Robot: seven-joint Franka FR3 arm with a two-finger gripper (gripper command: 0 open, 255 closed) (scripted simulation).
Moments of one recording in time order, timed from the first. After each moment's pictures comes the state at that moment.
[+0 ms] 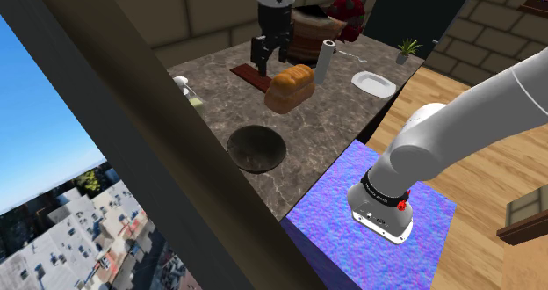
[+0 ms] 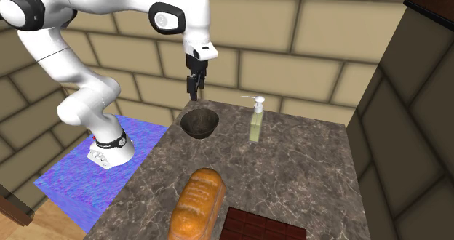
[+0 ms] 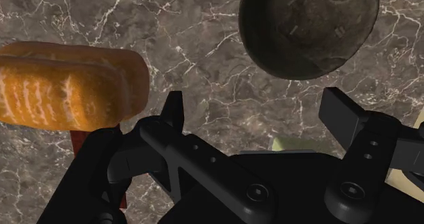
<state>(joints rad) 0.03 -0.39 0.24 -2.21 0.04 1.76 0.11</state>
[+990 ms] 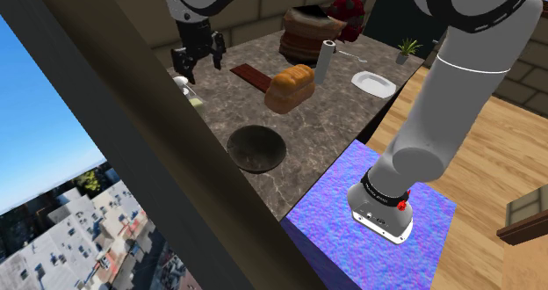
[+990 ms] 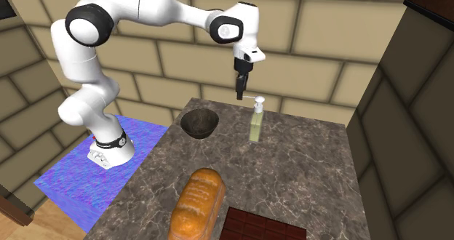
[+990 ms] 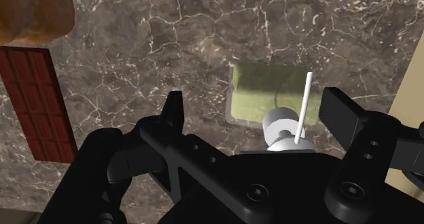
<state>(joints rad) 0.10 0.17 0.39 -1.74 -0.17 1.85 0.45</state>
